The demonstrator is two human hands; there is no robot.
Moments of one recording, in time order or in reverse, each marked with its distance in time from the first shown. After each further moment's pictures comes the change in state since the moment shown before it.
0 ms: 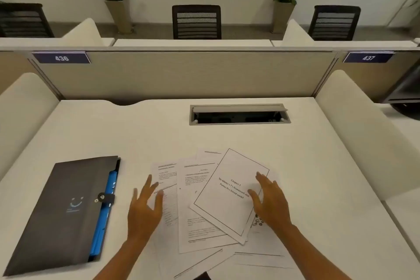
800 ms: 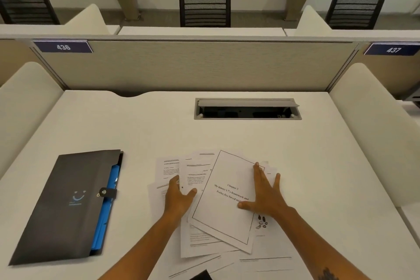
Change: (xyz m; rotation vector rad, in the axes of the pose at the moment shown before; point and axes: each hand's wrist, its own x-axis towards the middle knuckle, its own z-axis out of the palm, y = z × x) left_hand 0.023 0.057 0.065 -0.351 -0.250 -0.512; right_hand 0.052 0.005 0.016 -0.108 -0.597 -0.043
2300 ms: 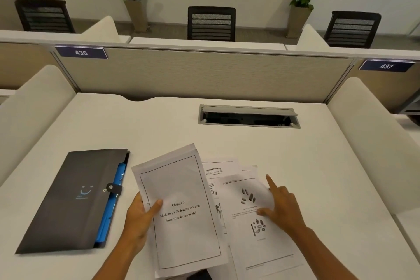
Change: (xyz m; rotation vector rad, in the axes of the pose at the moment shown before) left_hand -0.037 -0.057 -0.101 -0.348 -0.001 0.072; right_hand -0.049 0.041 0.004 0.065 0.315 0.030
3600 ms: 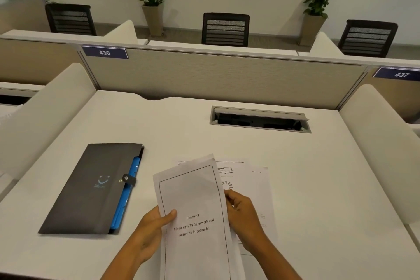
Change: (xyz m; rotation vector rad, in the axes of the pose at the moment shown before) left_hand -0.038 -0.013 -0.020 -0.209 -0.294 -0.241; right_hand -0.067 -0.194 0.000 0.980 -0.179 0.048
